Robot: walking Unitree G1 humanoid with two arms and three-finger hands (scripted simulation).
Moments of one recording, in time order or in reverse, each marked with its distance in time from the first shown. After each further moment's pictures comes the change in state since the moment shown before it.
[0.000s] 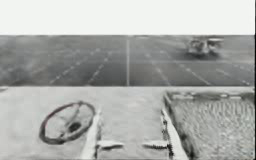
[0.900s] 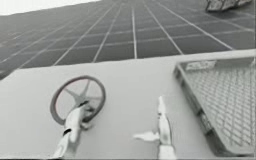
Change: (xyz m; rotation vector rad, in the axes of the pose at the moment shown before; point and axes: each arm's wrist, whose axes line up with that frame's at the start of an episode) left arm 0.081 0.043 0.030 1.048 0.106 0.161; right arm 0.009 0.027 -0.034 -0.075 -0.271 -0.184
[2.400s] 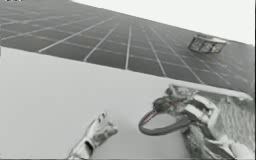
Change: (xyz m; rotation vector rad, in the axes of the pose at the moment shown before) left arm -0.064 -0.010 0.030 -1.724 0.033 -0.675; right arm 0.051 -0.160 0.141 -1.171 -1.319 -0.050
